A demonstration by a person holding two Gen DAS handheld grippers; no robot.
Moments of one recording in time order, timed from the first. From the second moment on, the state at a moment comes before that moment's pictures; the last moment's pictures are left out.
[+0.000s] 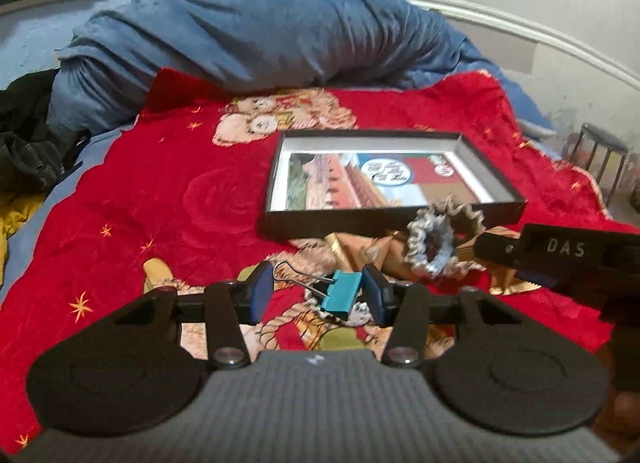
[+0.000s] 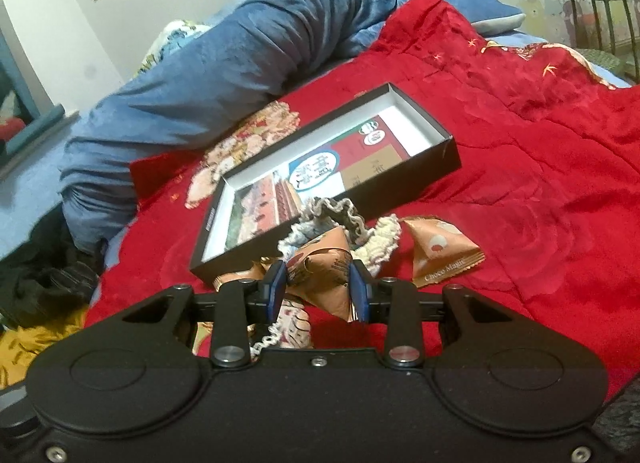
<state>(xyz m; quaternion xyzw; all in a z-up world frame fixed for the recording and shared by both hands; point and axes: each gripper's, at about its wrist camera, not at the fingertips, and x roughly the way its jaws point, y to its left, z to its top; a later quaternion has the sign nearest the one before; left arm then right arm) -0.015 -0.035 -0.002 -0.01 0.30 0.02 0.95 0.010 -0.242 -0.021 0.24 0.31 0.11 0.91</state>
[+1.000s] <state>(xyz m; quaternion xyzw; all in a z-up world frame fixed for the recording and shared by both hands) -0.016 -0.008 0.052 -0.05 0.26 0.04 0.96 -0.014 -0.230 0.045 0.28 0.22 0.22 0.91</state>
